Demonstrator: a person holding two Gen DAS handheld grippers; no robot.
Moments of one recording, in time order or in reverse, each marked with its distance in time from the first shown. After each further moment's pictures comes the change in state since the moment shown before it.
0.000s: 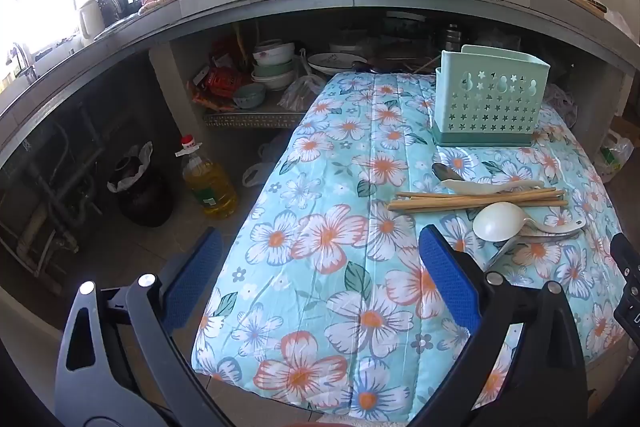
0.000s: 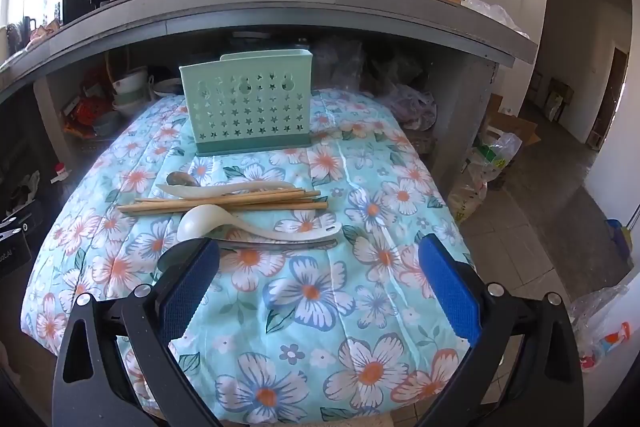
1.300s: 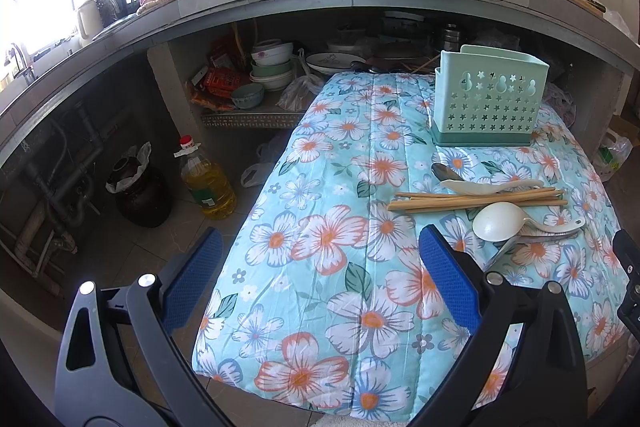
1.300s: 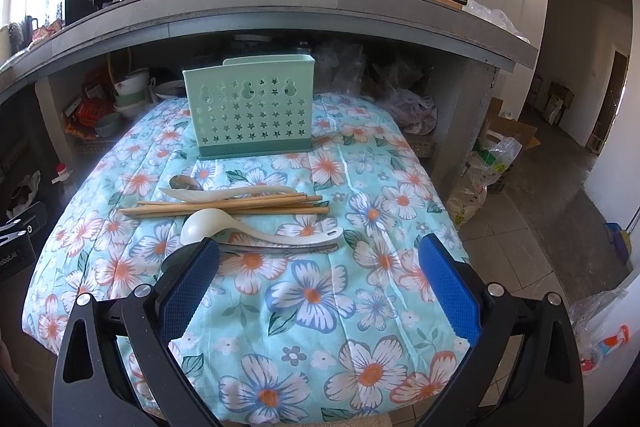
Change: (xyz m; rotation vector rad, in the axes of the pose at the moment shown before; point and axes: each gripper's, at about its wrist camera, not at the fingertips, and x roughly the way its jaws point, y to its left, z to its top) left arm 0.001 0.002 0.000 0.001 -0.004 -0.009; right arm -0.004 0.002 0.003 -0.006 -0.010 0.003
